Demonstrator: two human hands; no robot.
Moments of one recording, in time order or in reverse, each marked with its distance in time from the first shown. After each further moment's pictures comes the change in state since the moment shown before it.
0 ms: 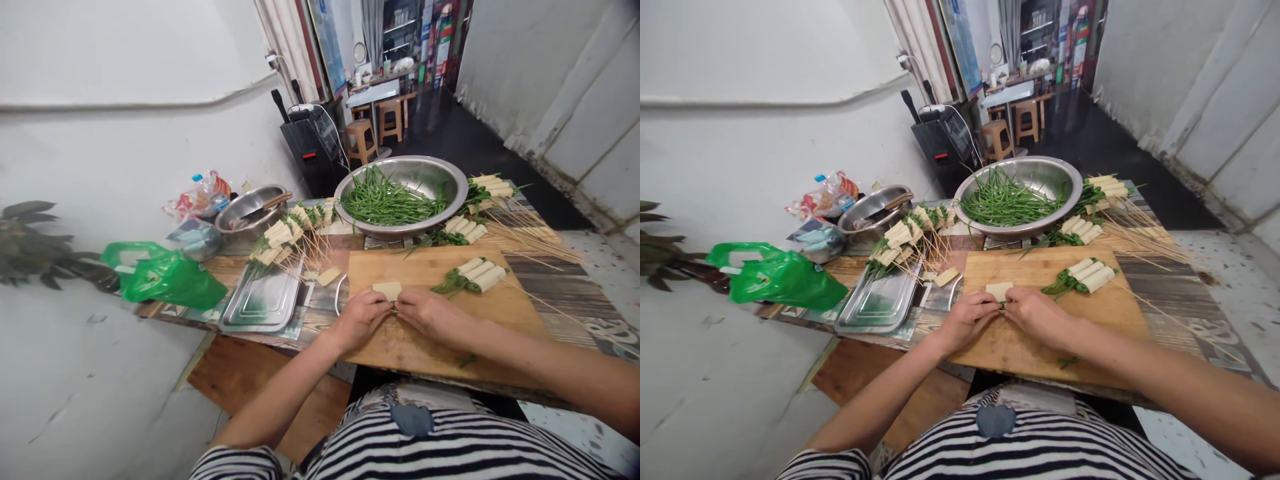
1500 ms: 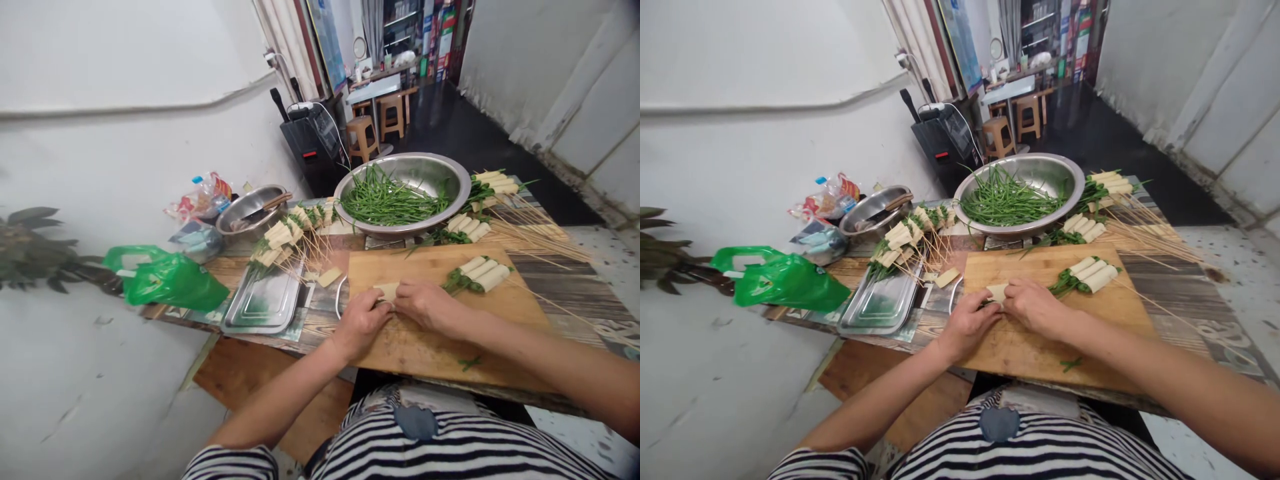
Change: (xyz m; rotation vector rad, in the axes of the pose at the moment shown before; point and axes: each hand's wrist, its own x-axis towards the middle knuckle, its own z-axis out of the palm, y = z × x) left_hand -0.008 0.004 0.009 0.330 0.066 -0.045; right_hand 0.016 0.017 0.000 -0.216 0.039 -0.248
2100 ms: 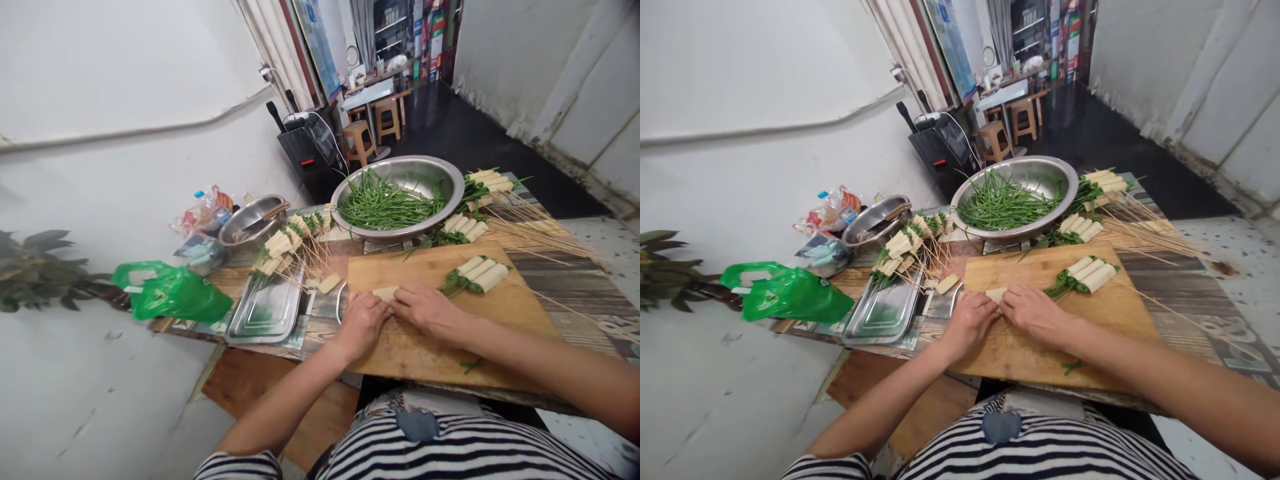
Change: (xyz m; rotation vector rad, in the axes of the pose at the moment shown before) left_hand 0.019 0.002 -0.012 -0.033 -0.171 -0.064; right_hand -0.009 -0.010 0.002 -0.165 0.094 0.010
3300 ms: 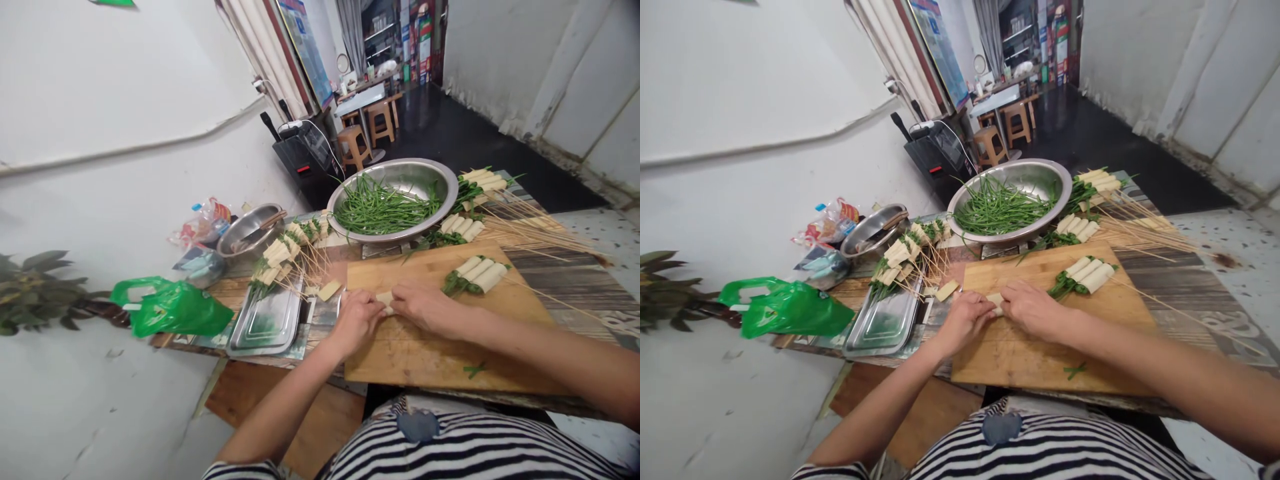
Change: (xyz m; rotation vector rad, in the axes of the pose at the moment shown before) left_hand 0.010 -0.015 -0.013 -0.078 -0.165 -0.110; right_hand 0.013 0.011 -0.010 0.190 -0.135 0.091
